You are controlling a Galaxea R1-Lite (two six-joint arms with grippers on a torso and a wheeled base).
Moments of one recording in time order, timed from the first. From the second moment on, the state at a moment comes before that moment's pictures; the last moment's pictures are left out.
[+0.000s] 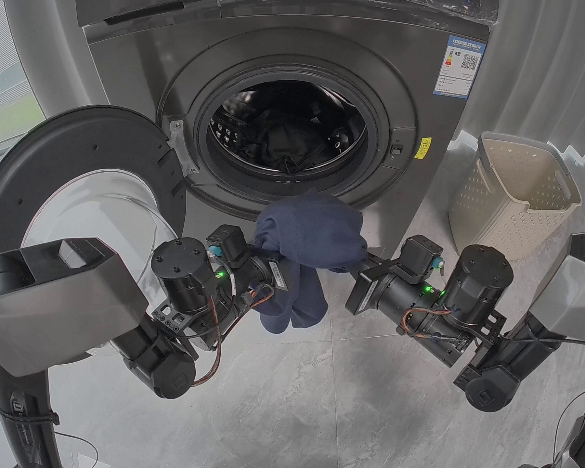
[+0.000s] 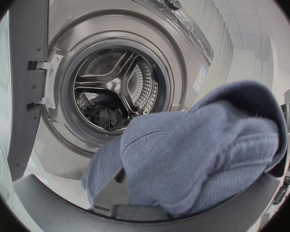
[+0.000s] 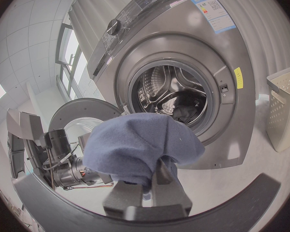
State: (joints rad) left arm -0.59 2.19 -0.82 -1.55 0.03 -0.18; right arm 0.70 2.03 -0.64 -1.54 -0.05 0.25
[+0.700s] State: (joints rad) left arm -0.58 2.14 -0.79 -1.55 0.03 -0.18; right arm 0.72 2.02 -0.49 -1.54 -0.03 0.21
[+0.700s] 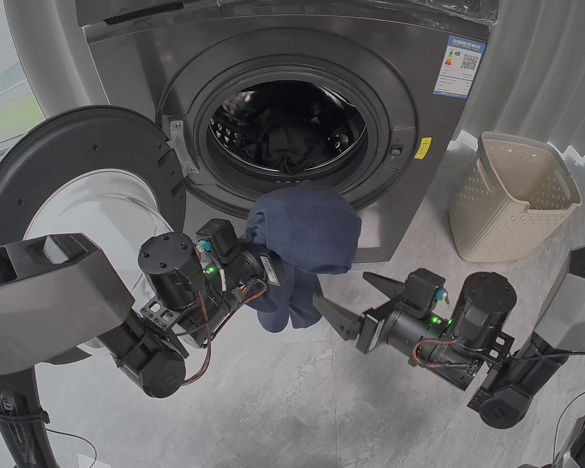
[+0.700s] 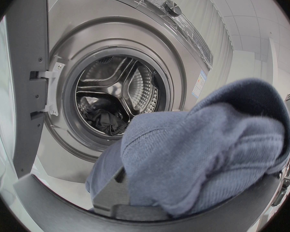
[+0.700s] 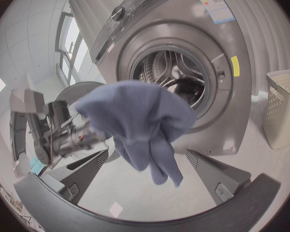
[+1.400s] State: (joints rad) left arm -0.57 1.85 -0.34 -1.55 -0.03 -0.16; right arm 0.65 1.98 -0.33 -1.54 0.00 0.20
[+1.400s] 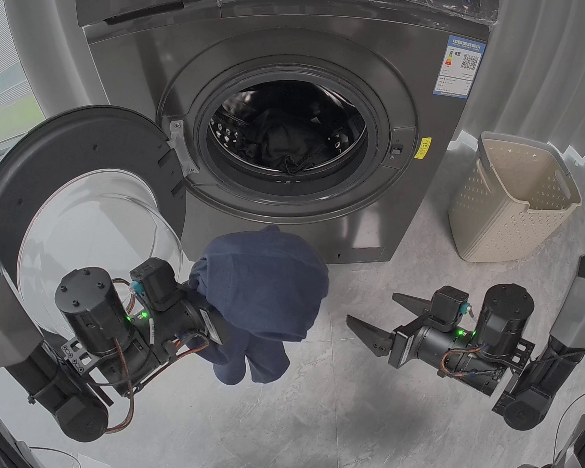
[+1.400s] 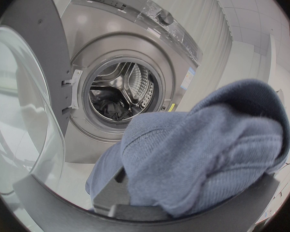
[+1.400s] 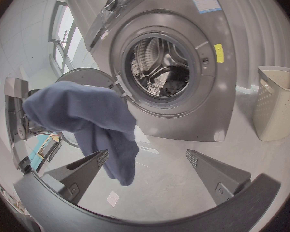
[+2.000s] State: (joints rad) left arm -0.61 1.82 -0.32 -1.55 -0.04 -0.09; right arm 0.62 1.93 -0.31 -1.54 0.00 0.20
